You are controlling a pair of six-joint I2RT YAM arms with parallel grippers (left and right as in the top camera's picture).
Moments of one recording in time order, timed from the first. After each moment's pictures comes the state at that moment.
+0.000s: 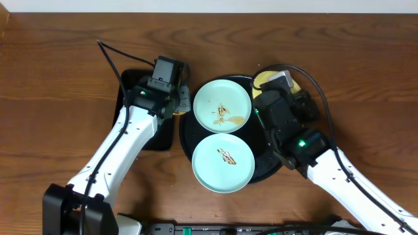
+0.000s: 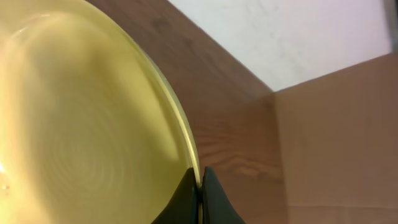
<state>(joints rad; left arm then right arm) -0.33 1.53 1.17 -0.71 -0.08 -0.38 0.62 1.30 0.95 -0.49 0.92 -0.14</state>
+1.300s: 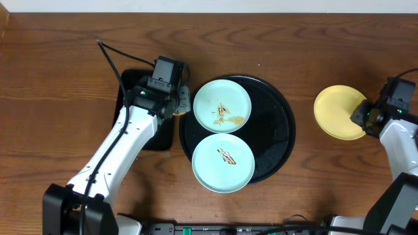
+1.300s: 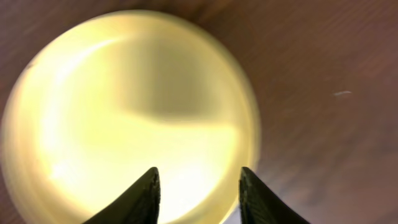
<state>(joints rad) -0.33 1.53 1.17 -0.71 -0.08 -0.38 -0.36 1.55 0.95 -0.50 0.07 0.26</state>
